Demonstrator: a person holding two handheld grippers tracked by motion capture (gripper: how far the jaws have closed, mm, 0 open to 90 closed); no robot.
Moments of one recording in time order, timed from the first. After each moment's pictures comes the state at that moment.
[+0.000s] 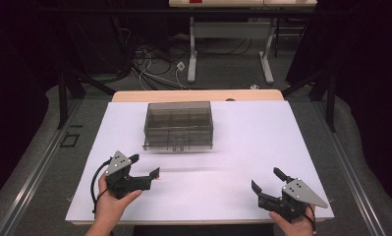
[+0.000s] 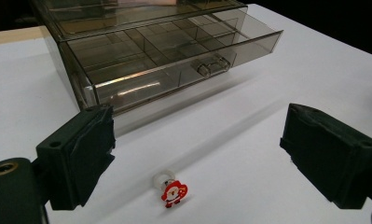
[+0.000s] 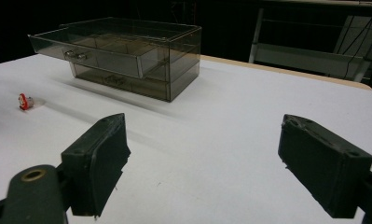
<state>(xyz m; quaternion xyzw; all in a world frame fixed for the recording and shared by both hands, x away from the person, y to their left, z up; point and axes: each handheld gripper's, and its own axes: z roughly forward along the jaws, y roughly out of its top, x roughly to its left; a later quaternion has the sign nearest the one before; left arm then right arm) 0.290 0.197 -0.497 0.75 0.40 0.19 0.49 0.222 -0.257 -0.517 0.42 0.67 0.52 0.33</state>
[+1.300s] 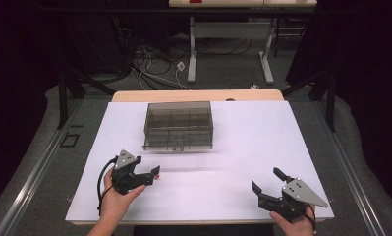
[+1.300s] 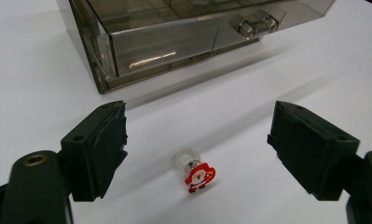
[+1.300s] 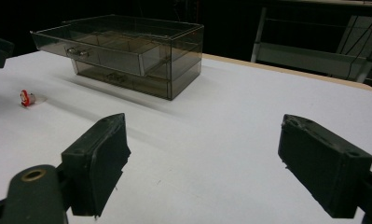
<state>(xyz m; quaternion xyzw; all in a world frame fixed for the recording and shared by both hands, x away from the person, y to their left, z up) 0.308 0.195 -0.521 0.76 0.44 0.18 0.43 0.223 -0.258 -0.516 0.41 0.68 0.52 0.33</state>
